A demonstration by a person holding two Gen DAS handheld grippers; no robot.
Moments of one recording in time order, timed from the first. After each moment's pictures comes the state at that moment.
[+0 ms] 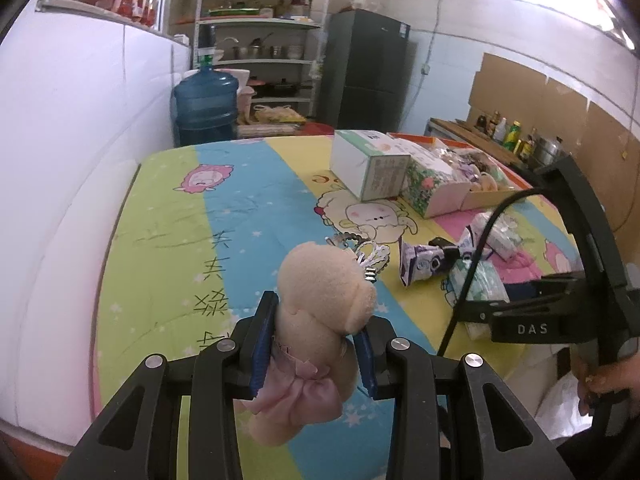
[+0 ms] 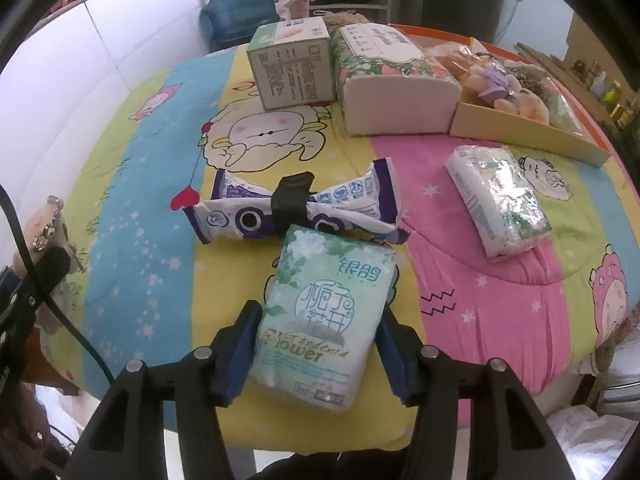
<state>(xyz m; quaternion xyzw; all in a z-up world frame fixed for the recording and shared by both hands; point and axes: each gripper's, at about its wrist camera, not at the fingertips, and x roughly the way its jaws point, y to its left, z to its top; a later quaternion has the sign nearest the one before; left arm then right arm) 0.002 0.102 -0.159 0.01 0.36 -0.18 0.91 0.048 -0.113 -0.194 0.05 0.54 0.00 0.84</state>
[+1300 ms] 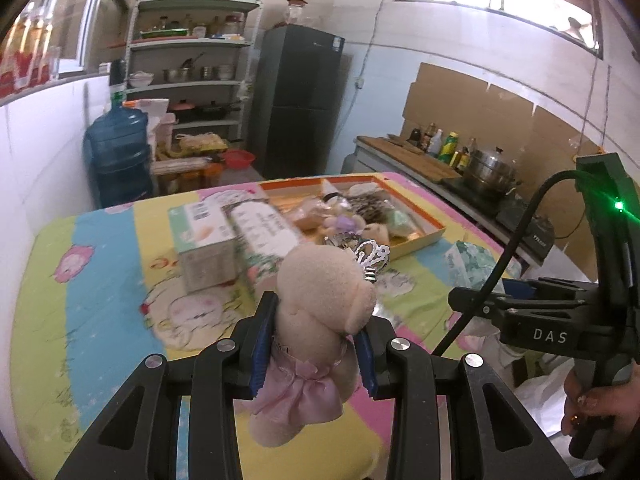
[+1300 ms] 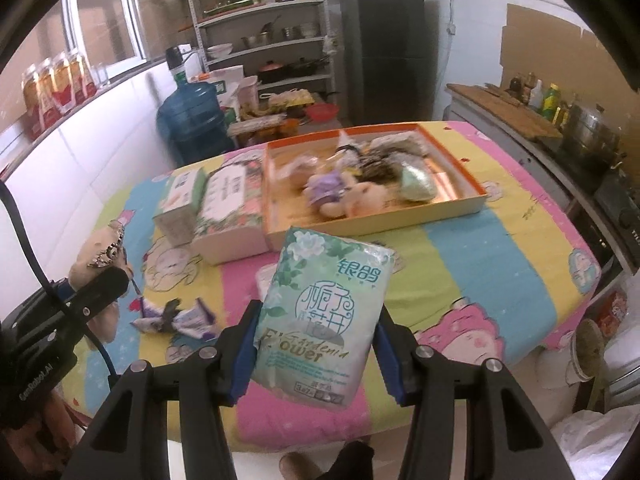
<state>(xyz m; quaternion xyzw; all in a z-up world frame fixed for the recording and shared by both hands) 0.022 -0.069 -0.088 -0.01 0.33 -0.29 0.90 0.005 -0.273 -0.088 0.09 0.42 -0.07 0.90</state>
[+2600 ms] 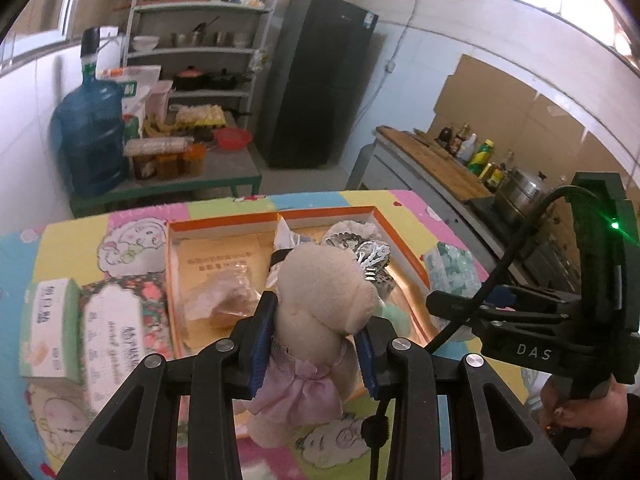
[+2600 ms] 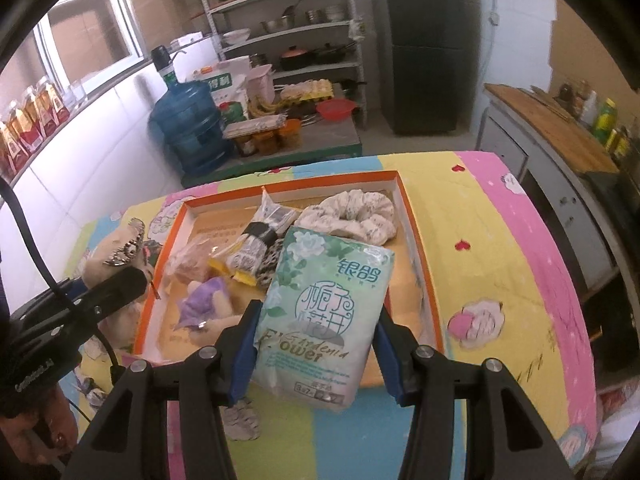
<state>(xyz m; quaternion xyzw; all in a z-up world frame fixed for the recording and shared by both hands) 0.191 -0.266 -0.097 -0.05 0.40 -0.24 0.88 0.185 -0.462 -0.102 0.08 0.45 0.03 0.89</state>
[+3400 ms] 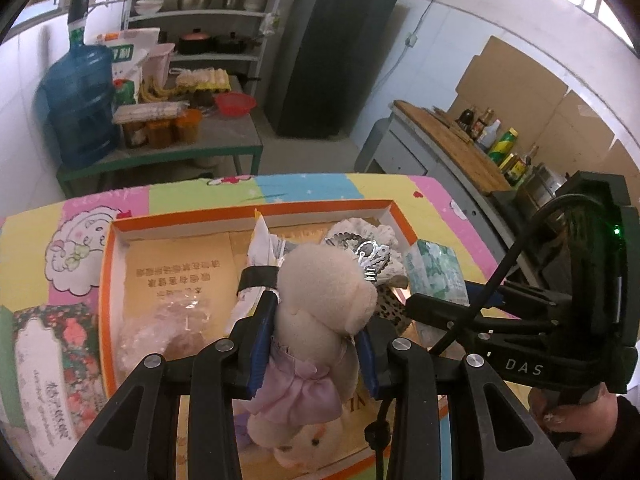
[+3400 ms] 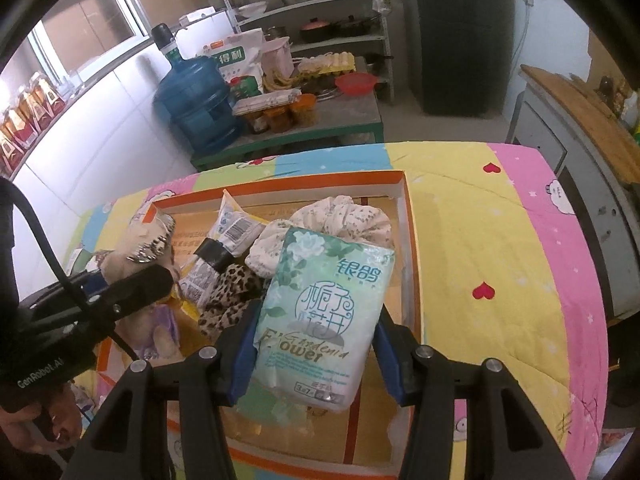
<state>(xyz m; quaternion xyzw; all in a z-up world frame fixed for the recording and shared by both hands) 0.266 -0.323 -0.135 -0.06 0.45 -0.22 0.86 0.260 -0.502 -0.145 0.08 0.49 0.09 0.86</state>
